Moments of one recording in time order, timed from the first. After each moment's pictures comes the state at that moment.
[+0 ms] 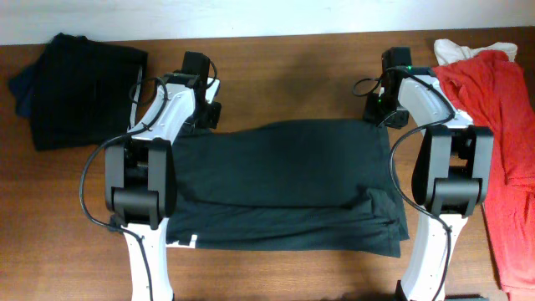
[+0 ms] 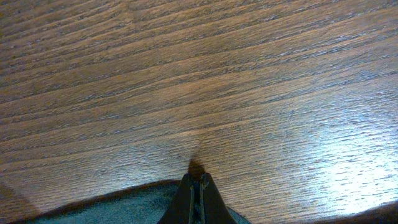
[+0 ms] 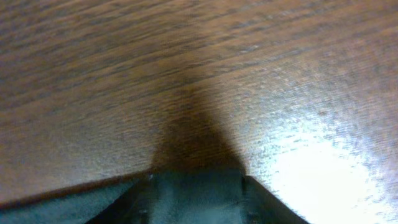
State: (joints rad) left arm -0.16 2.32 1.81 -0.82 -0.06 0.11; right arm -0.04 2.28 1.76 -0.87 0.04 0.24
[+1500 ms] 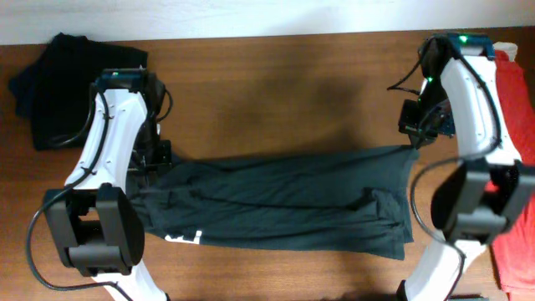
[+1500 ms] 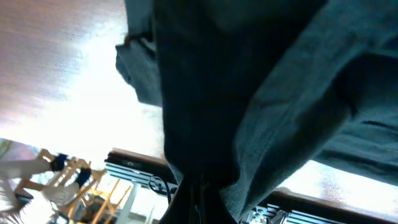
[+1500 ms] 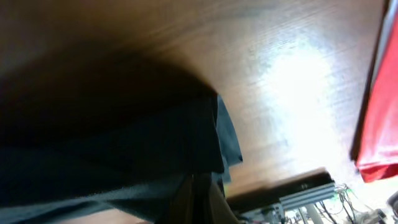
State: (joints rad) left arm -0.01 1.94 1.69 -1.67 -0.17 -0.21; right arm -0.12 2.02 1.94 -1.68 0.04 0.28
